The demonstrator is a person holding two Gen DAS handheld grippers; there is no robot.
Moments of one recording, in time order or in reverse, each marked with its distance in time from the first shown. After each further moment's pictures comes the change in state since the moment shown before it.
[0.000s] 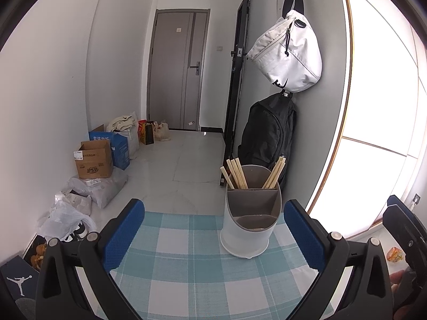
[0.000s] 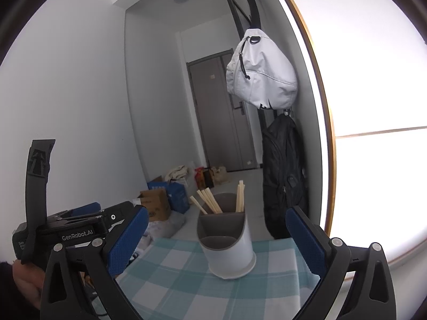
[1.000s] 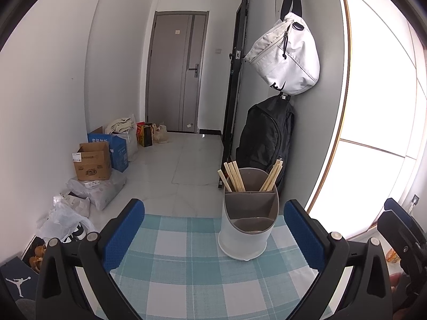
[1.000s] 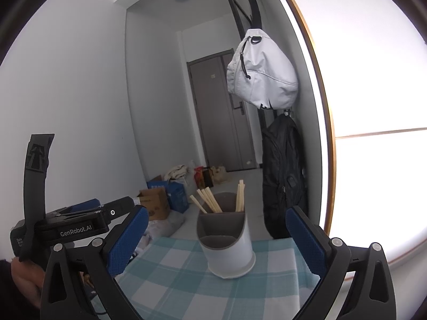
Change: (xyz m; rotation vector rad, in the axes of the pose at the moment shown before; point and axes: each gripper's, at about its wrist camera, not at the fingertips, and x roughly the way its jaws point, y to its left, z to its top) left arm -0.002 -0.003 0.001 0.004 -0.013 -0.005; right arm 0.001 0.002 -0.001 -0.010 0.002 0.001
